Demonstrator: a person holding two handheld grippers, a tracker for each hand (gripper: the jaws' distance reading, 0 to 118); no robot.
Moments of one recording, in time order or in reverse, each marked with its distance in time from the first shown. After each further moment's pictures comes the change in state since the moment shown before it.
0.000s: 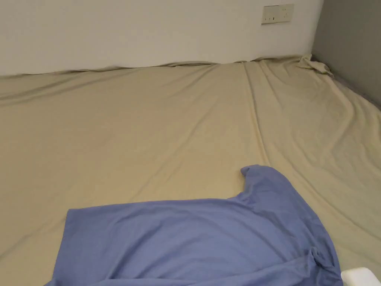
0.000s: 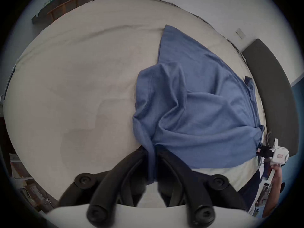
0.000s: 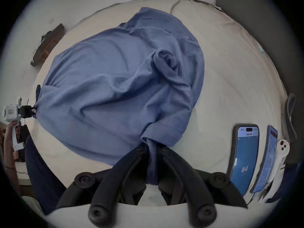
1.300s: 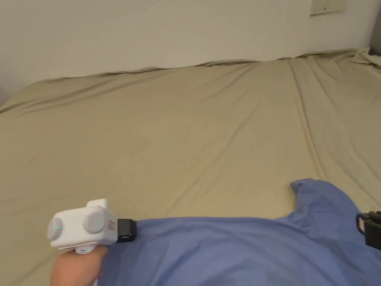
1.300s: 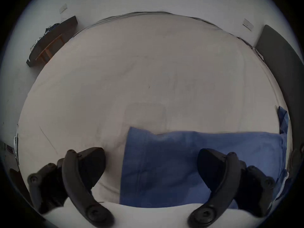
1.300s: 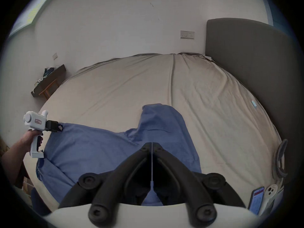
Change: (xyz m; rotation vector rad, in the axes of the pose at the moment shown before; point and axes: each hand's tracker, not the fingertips) left arm 0.088 0.234 -0.134 0.135 0.217 -0.163; right arm -0.032 0.157 0.029 0.490 -0.068 -0.055
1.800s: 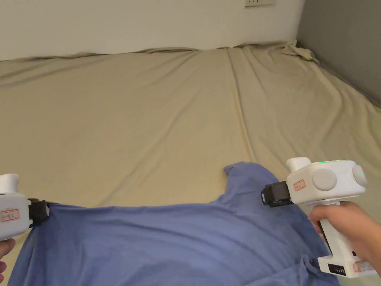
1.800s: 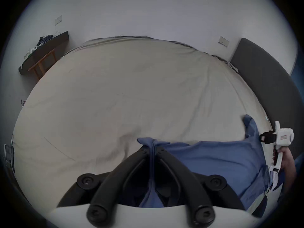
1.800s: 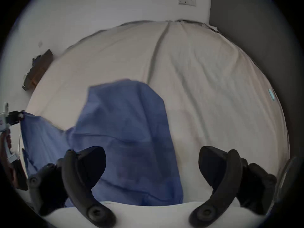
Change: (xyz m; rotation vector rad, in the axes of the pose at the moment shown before) left arm 0.015 0.000 0.108 0.183 -0.167 -0.047; right arm 0.078 0.018 -0.143 -0.354 -0.028 -0.009
